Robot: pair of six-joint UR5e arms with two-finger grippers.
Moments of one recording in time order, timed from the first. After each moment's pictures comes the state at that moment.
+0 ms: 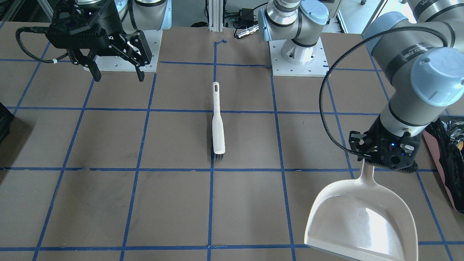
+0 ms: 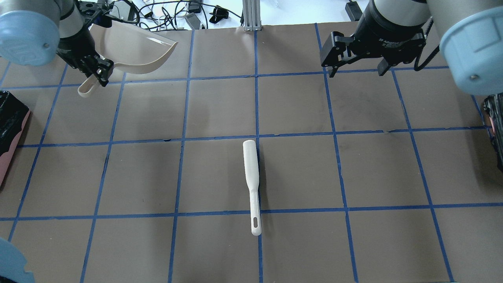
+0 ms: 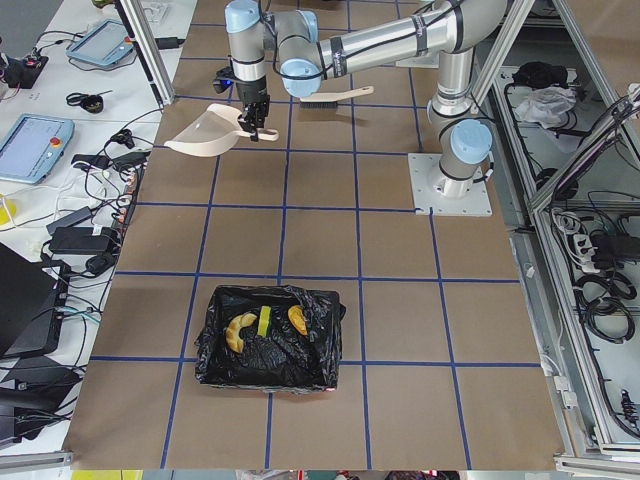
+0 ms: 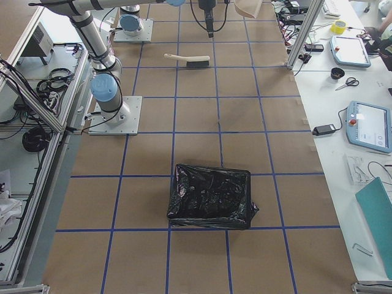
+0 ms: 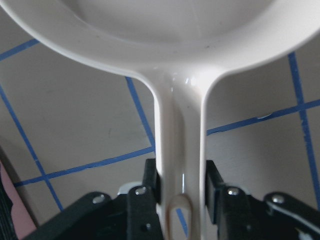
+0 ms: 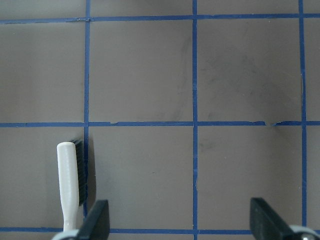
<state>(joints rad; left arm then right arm) -1.43 -1.85 -1.49 -1.35 1.73 0.47 1.66 -1.64 1.56 -1.67 -1.55 0.08</state>
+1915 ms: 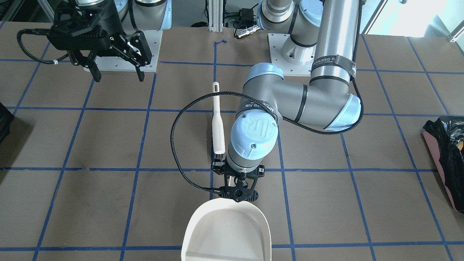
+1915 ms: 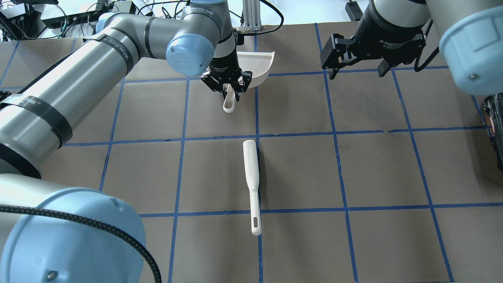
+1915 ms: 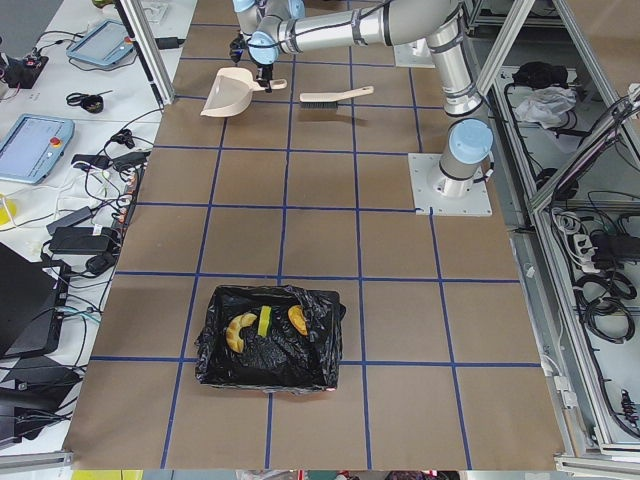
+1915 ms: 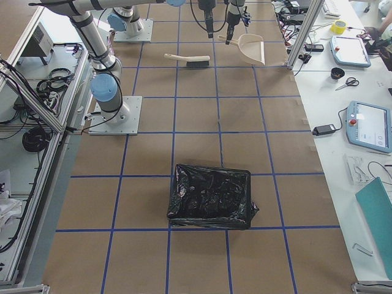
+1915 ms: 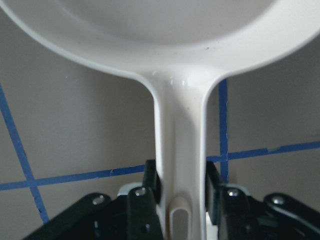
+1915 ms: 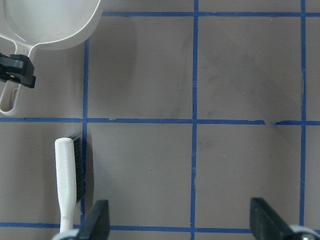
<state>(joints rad) -1.83 -2.15 -1.32 -1.34 1.50 -0.14 1.65 -1.64 1.57 -1.67 -1.56 0.07</state>
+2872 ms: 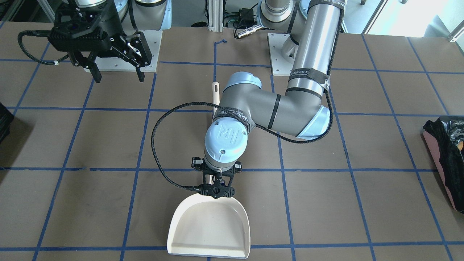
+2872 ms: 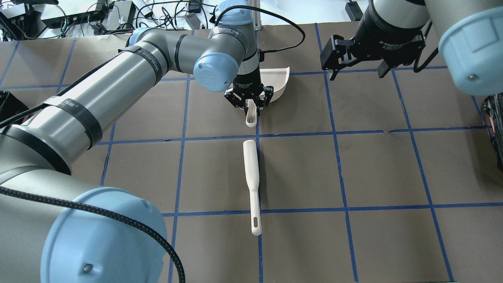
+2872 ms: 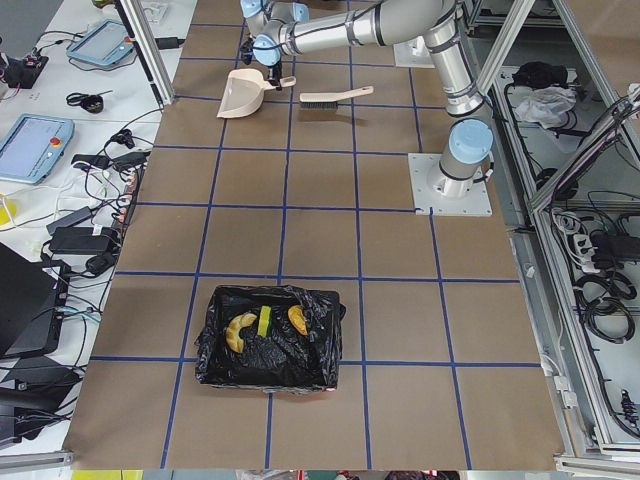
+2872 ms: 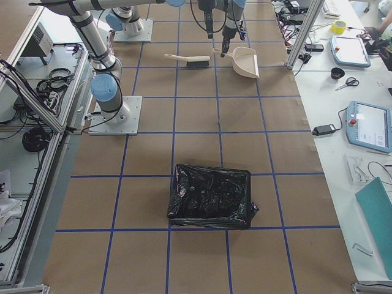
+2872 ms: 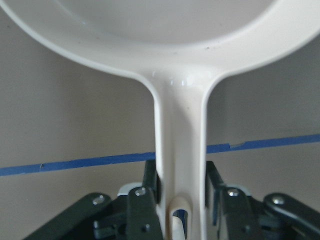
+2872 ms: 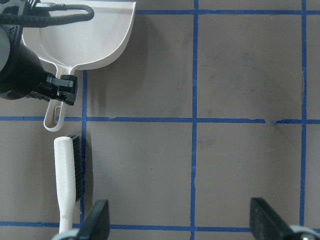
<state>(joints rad) -1.89 -2.20 -1.33 -1.33 1.45 -0.23 1.65 -1.64 1.57 -1.66 -1.56 0.07</state>
